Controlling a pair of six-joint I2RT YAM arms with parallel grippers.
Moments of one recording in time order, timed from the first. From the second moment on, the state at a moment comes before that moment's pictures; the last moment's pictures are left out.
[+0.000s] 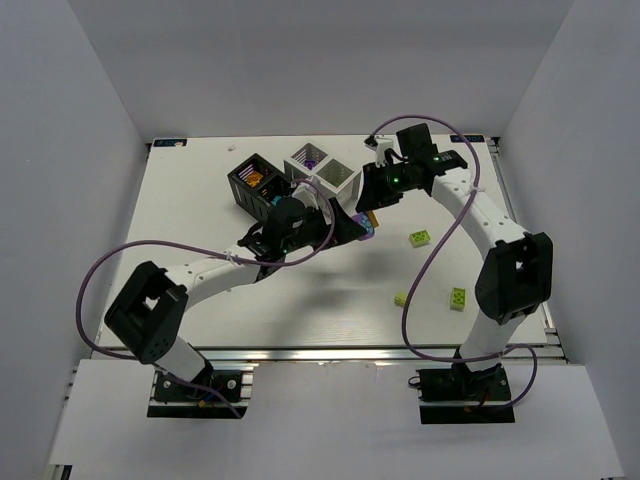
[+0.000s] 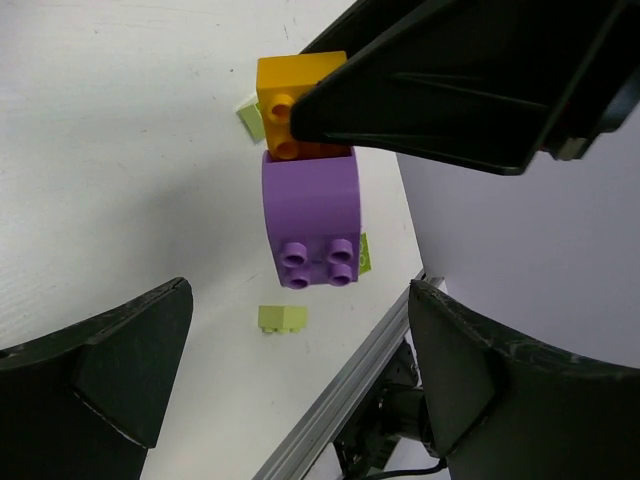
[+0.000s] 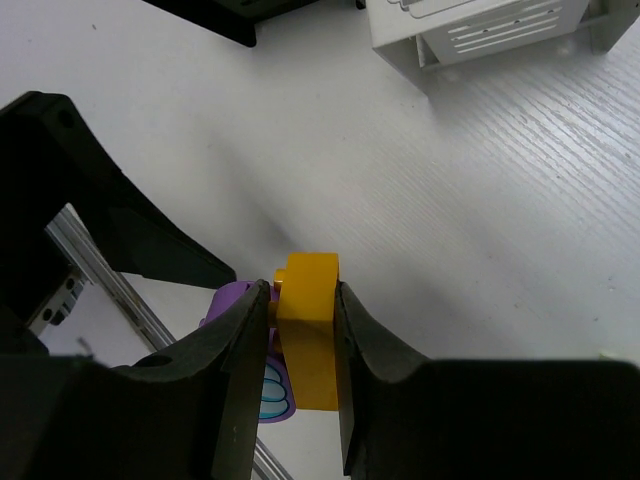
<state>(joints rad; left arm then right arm) -0.72 1.54 0.91 0.31 0.23 -0.89 0.38 1.76 1.61 -0.76 -0.57 0.00</state>
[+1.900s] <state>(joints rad) -0.37 2.15 1.98 -0.32 -0.12 -0.57 0.27 1.44 1.28 -0.45 -0.49 -0.19</state>
